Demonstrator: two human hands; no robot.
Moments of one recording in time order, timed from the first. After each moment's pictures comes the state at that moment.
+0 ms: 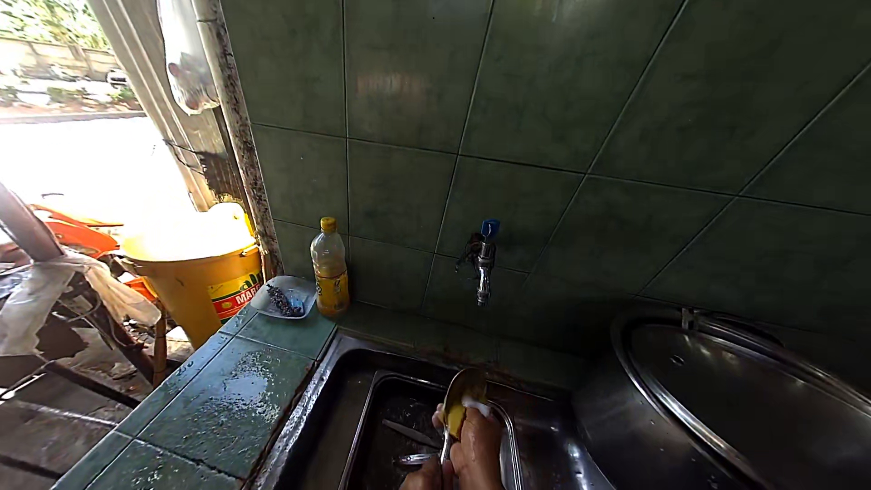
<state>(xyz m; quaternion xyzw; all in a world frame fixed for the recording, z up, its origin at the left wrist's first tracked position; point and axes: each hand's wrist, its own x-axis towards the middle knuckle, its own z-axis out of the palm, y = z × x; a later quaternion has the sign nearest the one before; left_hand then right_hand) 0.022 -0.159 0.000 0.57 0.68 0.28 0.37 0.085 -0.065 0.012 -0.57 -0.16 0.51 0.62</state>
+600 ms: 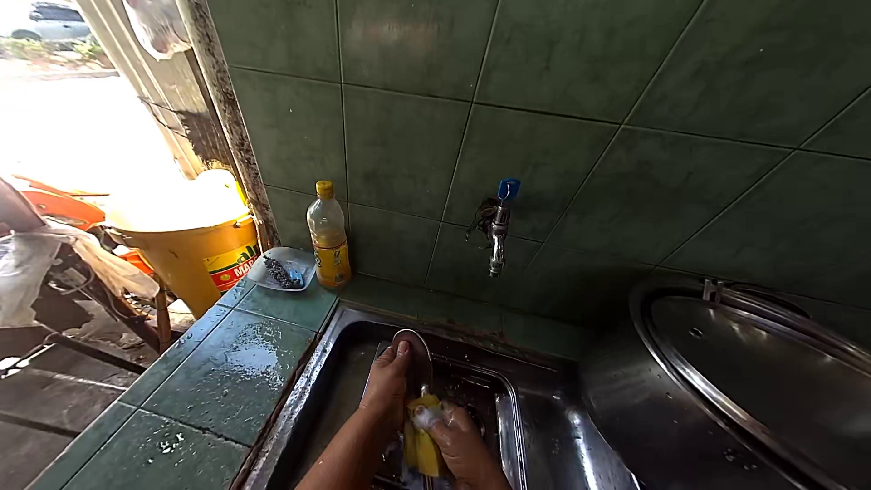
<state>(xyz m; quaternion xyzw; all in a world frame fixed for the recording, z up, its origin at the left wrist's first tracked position) -0.035 -0.066 0.015 0.18 0.45 0.62 0.61 0.093 -0.118 0.017 -0.48 -0.43 0.67 0.36</state>
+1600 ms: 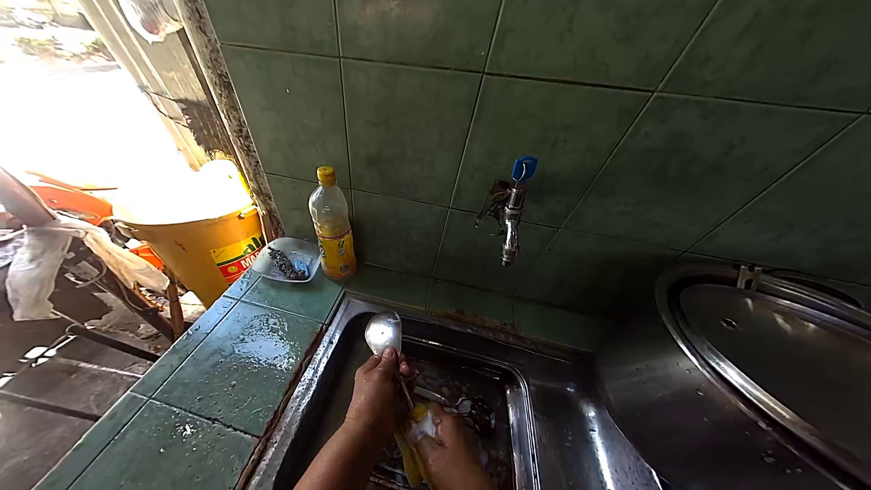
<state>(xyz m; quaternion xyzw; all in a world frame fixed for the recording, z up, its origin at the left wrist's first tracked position) -0.053 -0.083 0.017 0.09 0.51 0.61 0.60 0.083 -0.124 0.002 -0.52 -0.63 0.53 0.24</state>
